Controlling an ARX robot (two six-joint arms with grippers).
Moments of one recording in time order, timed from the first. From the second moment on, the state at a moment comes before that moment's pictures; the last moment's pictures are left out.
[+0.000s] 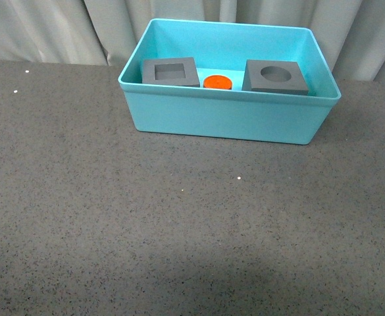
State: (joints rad) left arm 0.00 0.00 0.02 0.00 0.00 0.00; right arm 0.30 1.64 1.01 0.20 0.12 -0.04
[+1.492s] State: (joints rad) left arm 0.00 0.00 0.02 0.00 0.00 0.00; right arm 0.00 0.54 0.00 0.54 0.00 -0.01
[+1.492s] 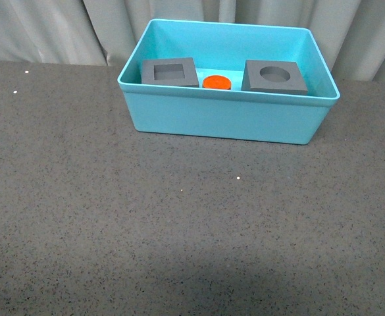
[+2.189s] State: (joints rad) left arm 0.00 0.00 0.02 0.00 0.00 0.00; right arm 0.00 0.22 0.00 0.22 0.00 -0.01
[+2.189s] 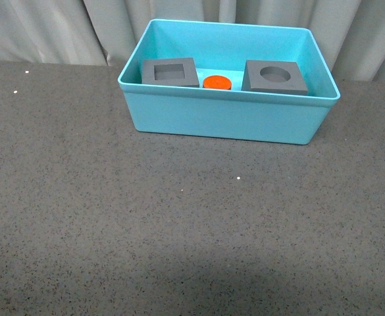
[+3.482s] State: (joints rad) left arm 0.00 0.00 0.02 0.00 0.00 0.00; right arm 0.00 0.00 0.01 0.00 0.00 -0.01
